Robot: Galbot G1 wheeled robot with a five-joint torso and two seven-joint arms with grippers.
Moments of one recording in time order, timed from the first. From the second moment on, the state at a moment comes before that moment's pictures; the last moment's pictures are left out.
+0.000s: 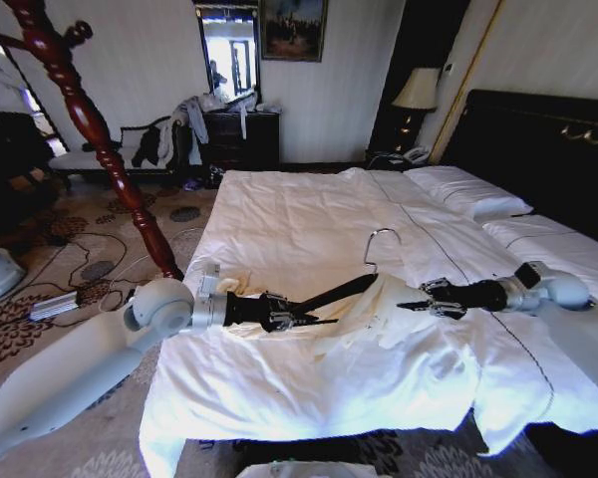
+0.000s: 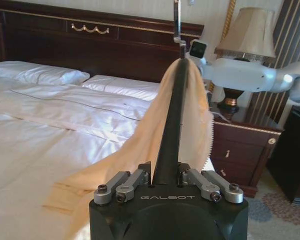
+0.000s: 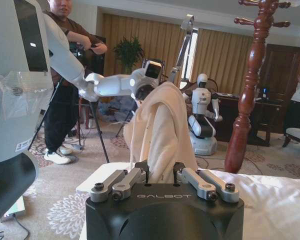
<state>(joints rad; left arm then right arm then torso) 0.51 -0.60 0.14 -2.09 -1.03 0.53 0.59 -0.93 0.38 0.42 1.57 1.05 0.13 -1.53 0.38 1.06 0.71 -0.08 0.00</state>
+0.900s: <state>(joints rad) 0.55 -0.56 0.05 -2.13 -1.02 0.48 0.60 -0.91 0.40 0.40 1.57 1.01 0.13 -1.54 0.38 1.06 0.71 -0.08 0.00</state>
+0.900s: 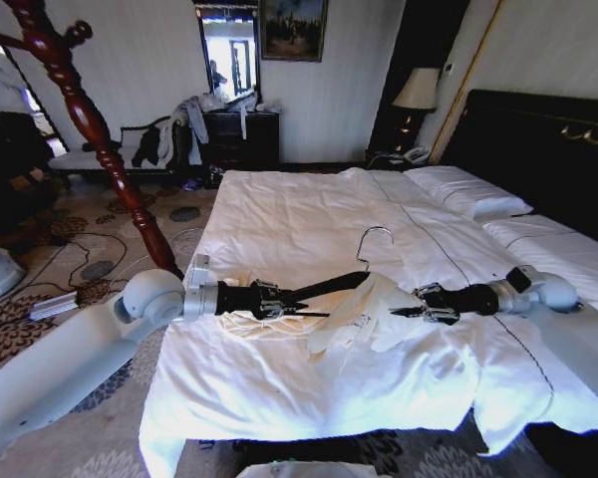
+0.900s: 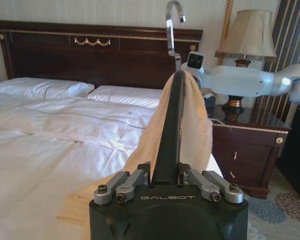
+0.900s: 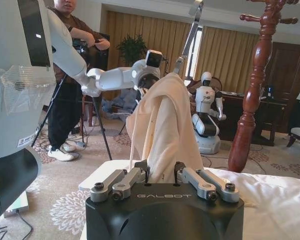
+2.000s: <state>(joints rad) 0.61 -0.54 0.00 -2.19 -1.01 0.45 0.53 -0.91 0.41 0.43 1.52 1.03 0.13 -1.54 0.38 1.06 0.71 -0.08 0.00</state>
